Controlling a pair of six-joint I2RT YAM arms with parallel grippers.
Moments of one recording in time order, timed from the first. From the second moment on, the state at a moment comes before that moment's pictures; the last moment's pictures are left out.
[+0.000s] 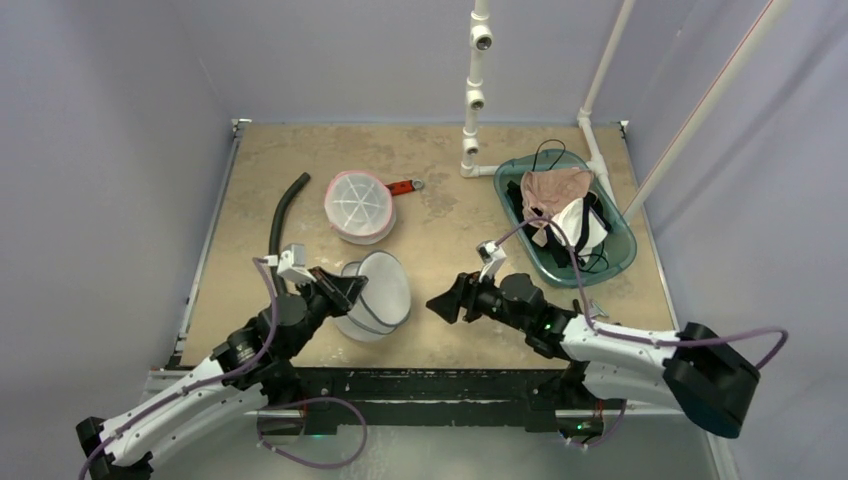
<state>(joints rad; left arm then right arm) -0.92 0.36 0.34 -0.21 -0.43 -0.97 0.93 1.02 0.29 0.42 -0.03 0.73</state>
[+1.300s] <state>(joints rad) -0.92 0.34 0.34 -0.24 -0.47 -0.96 0.88 1.92 0.47 1.24 -0.45 1.15</state>
